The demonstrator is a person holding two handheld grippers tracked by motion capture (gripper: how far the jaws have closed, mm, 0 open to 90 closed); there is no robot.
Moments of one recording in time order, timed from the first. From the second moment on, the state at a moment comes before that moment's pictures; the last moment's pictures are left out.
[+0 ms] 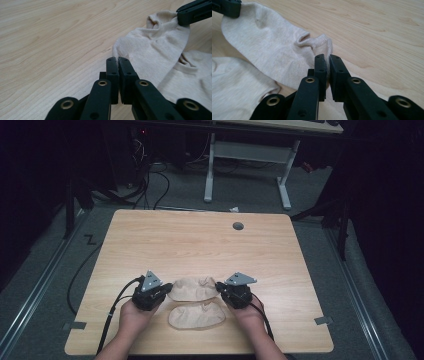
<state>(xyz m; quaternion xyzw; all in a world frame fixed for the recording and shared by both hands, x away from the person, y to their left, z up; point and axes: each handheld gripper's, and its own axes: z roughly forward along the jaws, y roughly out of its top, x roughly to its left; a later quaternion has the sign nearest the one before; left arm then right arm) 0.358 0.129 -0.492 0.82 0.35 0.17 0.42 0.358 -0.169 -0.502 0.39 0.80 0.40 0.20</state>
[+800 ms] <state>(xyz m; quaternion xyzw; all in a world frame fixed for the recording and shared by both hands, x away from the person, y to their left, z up) 0.313 0.128 -0.481 0.82 0.33 0.18 0.43 0.318 -0.177 -0.491 0.36 0.81 0.41 0.20</state>
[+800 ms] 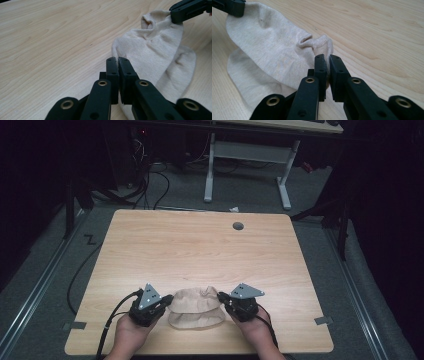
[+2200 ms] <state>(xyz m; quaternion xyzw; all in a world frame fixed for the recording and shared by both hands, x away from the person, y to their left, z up) 0.298 0.115 -0.518 0.85 0.35 0.14 0.38 0.292 -0.177 -0.515 0.36 0.85 0.35 0.16</state>
